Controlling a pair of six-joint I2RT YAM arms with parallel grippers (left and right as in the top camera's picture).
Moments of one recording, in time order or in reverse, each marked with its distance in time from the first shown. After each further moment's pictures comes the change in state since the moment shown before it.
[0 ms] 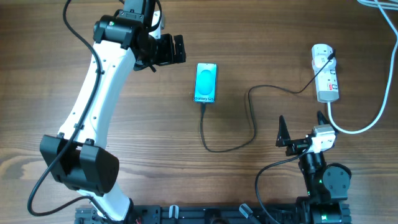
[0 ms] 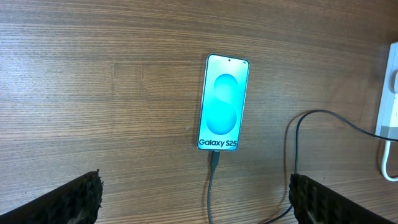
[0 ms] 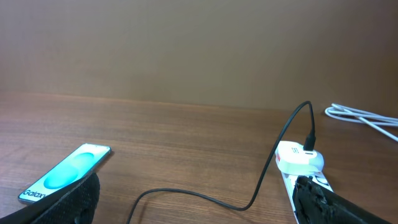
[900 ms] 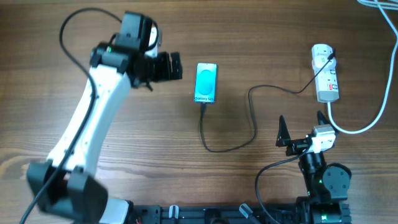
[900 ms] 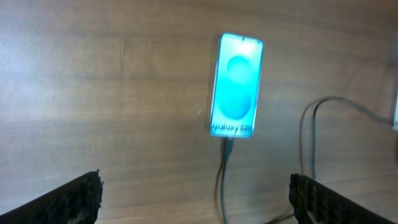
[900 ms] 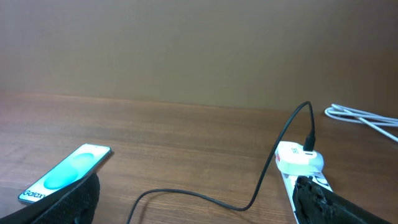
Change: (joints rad) left arm 0.000 -0.217 -0.354 0.179 -0.019 0.000; right arm 0.000 0.000 0.000 0.001 0.000 0.000
